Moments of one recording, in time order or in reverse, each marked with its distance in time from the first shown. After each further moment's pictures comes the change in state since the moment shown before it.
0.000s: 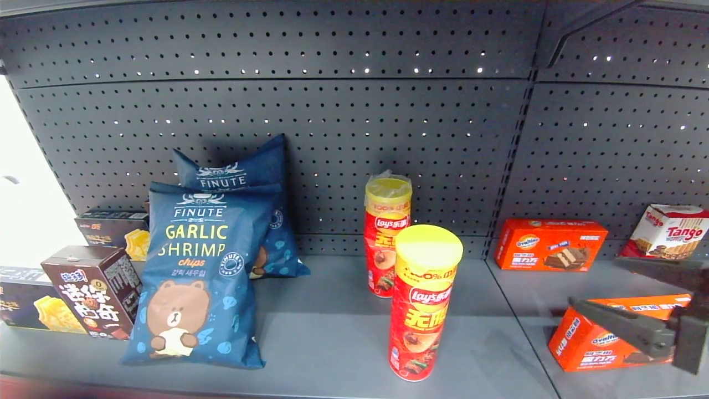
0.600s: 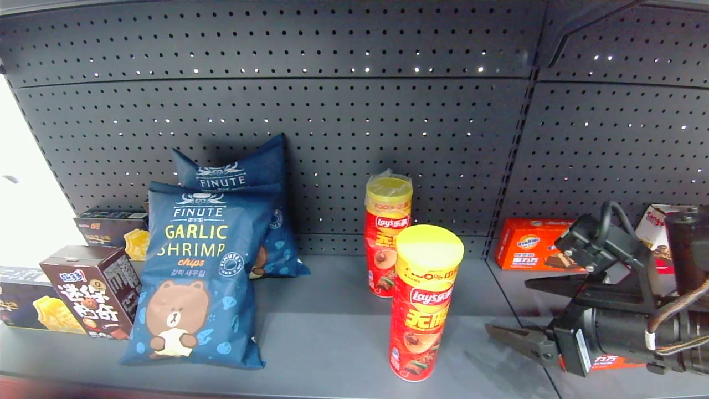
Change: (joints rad) left arm -0.023 0.039 0.009 0.002 -0.002 -0.043; right arm 0.162 0.293 -0.074 -0.008 -0.050 -0.001
